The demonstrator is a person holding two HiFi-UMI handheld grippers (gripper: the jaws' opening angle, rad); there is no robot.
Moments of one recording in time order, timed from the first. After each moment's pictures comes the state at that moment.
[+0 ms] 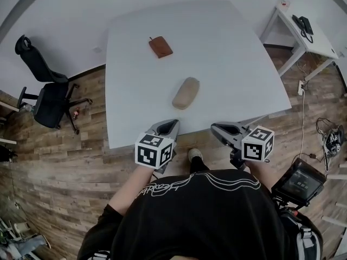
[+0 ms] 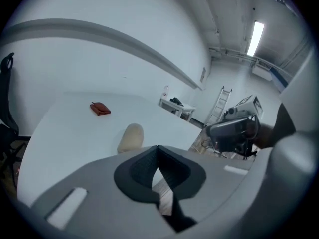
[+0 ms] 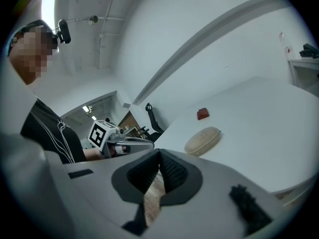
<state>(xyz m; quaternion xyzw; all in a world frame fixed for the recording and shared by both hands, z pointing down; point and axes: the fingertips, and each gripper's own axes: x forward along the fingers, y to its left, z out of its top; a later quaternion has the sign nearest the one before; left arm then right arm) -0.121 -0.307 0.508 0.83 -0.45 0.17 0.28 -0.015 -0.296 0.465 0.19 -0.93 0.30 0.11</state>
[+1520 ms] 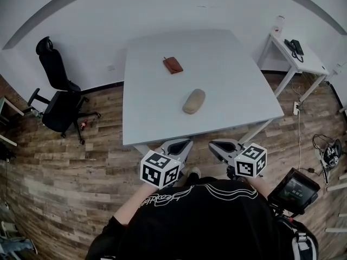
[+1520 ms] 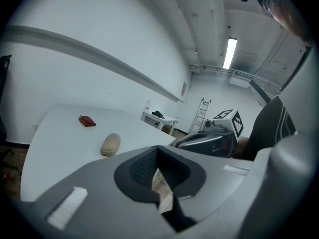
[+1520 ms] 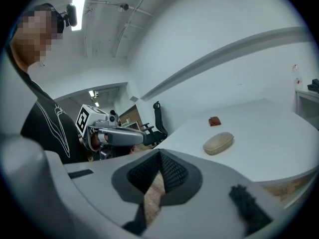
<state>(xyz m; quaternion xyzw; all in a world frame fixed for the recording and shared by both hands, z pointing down) -0.102 -0.177 0.424 0.89 -0.40 0.10 0.22 -0.043 -0.179 0.427 0.19 -0.95 0.20 0.13</state>
